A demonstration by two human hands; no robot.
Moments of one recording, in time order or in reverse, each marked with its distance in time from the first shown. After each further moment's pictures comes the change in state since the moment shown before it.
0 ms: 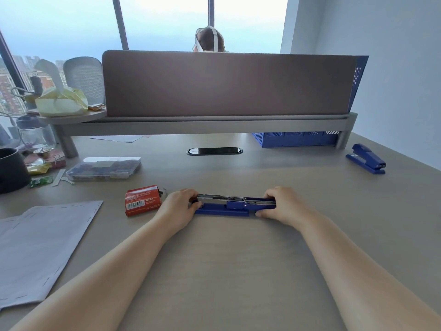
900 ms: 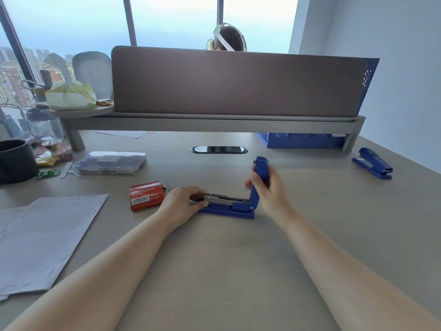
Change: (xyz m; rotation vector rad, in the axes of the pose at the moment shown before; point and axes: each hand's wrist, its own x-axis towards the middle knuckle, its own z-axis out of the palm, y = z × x) left_hand -0.002 -0.001 -0.004 -0.189 -0.032 -0.039; right_hand 0.003 -0.047 0.013 0.843 0.331 -0.226
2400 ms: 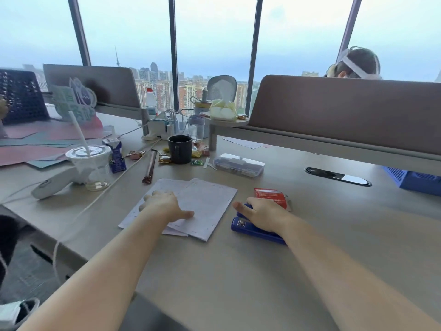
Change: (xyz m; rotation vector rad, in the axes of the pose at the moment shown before) left_hand -0.153 -0.139 -0.179 0.541 0.038 -0.993; right_hand -0.033 -0.099 0.210 -0.691 -0.891 -0.081
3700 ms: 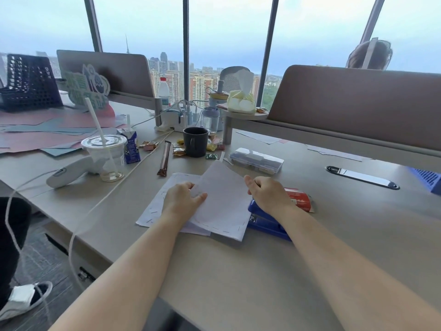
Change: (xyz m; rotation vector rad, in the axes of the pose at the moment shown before) left_hand -0.004 -0.008 0.014 -0.673 0.363 0.255; right_hand 0.051 -0.027 0.014 0.193 0.311 -0.084
